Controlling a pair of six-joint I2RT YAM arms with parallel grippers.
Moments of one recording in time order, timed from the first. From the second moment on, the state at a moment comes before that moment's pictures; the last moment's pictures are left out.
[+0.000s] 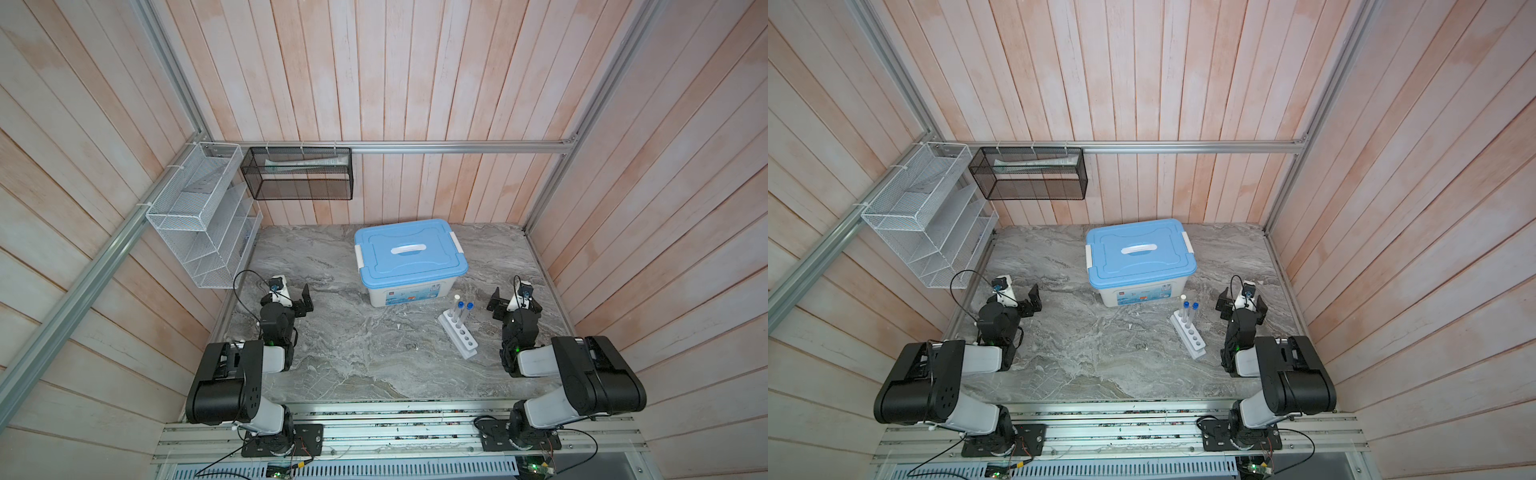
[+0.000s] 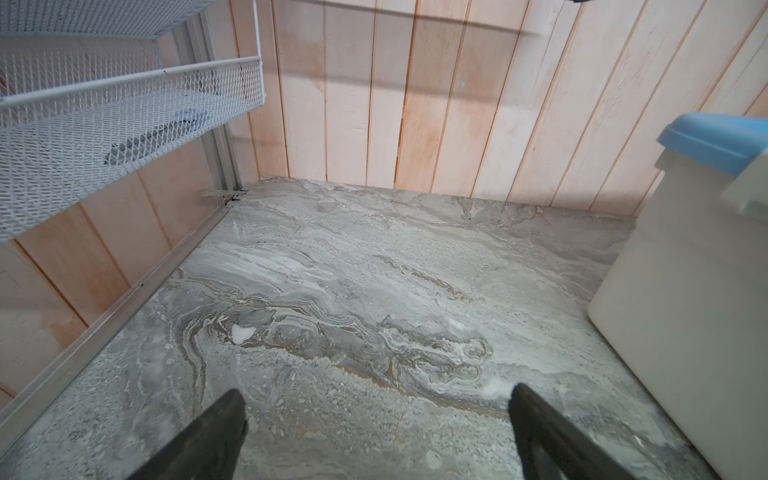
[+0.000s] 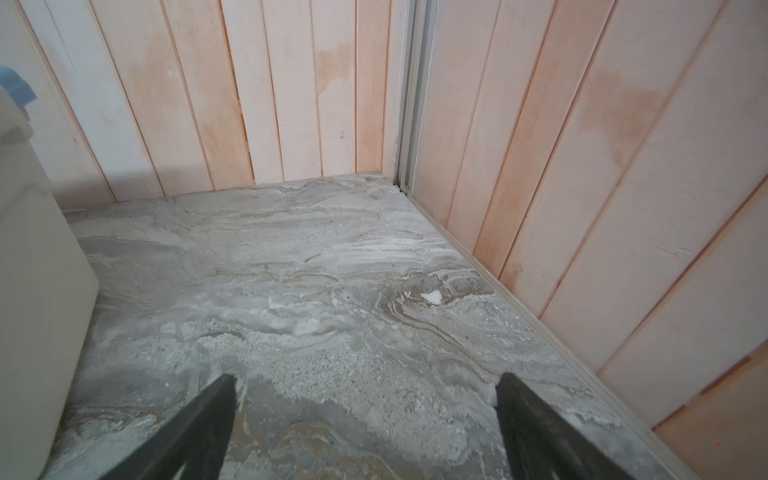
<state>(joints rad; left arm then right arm) 0.06 1.51 0.31 1.03 0.02 -0.07 0.05 1.54 0.21 1.21 0.33 0.03</state>
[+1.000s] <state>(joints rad) 0.06 1.51 0.31 1.03 0.02 -0.07 -0.01 1.53 0.21 1.18 0.22 0.05</state>
